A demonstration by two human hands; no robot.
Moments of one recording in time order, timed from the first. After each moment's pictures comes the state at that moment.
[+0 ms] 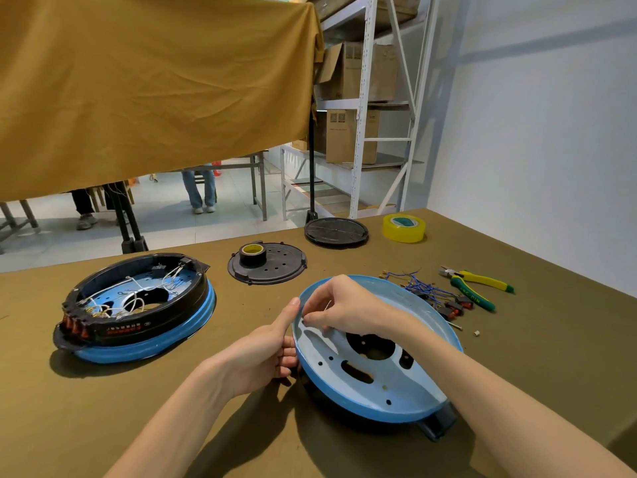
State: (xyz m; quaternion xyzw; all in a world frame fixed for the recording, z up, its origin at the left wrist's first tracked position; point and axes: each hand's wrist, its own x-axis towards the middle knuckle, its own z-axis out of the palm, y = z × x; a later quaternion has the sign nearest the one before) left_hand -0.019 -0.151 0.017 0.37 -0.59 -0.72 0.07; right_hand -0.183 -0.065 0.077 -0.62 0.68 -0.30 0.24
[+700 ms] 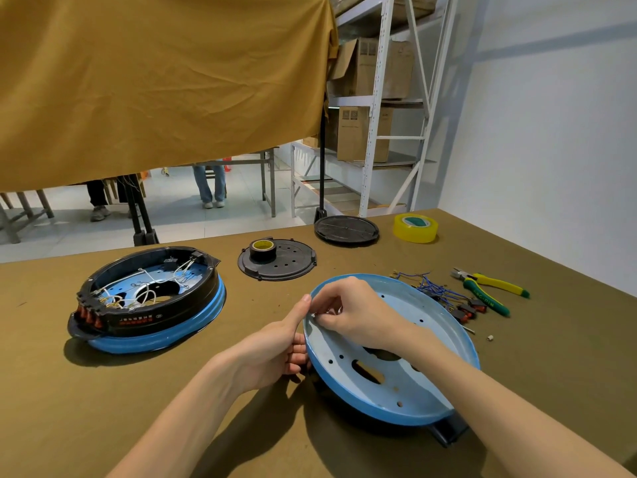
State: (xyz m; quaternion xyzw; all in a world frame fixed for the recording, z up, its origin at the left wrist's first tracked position) left_hand -0.020 -0.153 0.015 0.36 -0.57 -0.73 0.07; right_hand -0.175 -0.060 0.069 -0.67 0.66 -0.31 0.13
